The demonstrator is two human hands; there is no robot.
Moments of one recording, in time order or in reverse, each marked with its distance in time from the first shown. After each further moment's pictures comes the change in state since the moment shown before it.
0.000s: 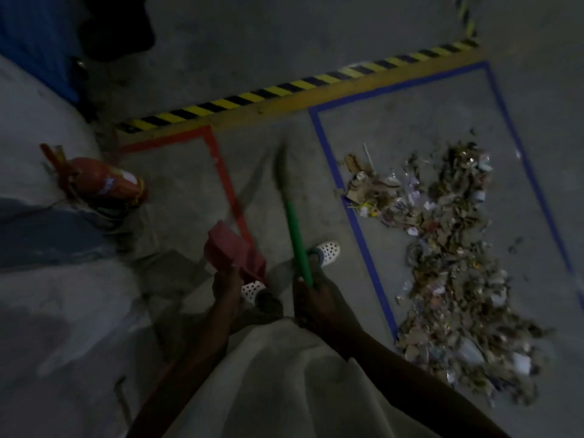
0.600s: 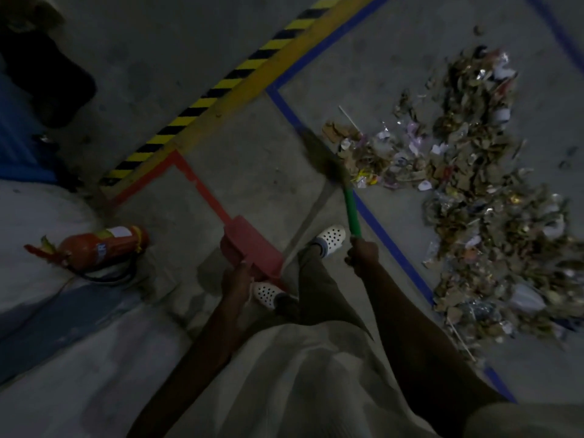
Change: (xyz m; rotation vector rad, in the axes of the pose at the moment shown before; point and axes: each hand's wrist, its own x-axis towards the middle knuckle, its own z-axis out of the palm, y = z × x) left_hand -0.019 0.110 0.159 0.232 -0.024 0.029; right_hand 0.193 -0.090 -0.207 0.489 0.214 0.344
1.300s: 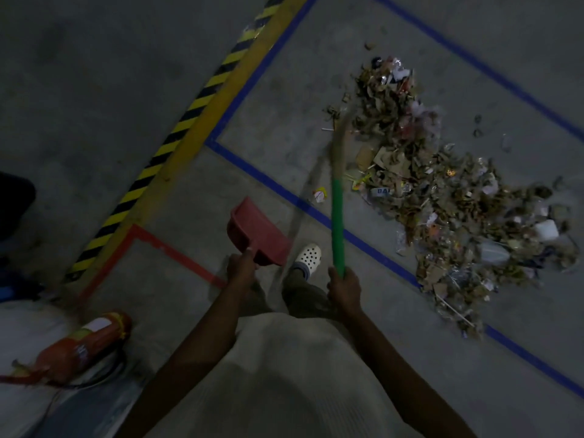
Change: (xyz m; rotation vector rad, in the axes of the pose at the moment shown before) left_hand -0.014 0.125 0.098 0.313 -0.180 0.309; right_hand -0.061 0.027 -0.032 0.037 0.165 -0.187
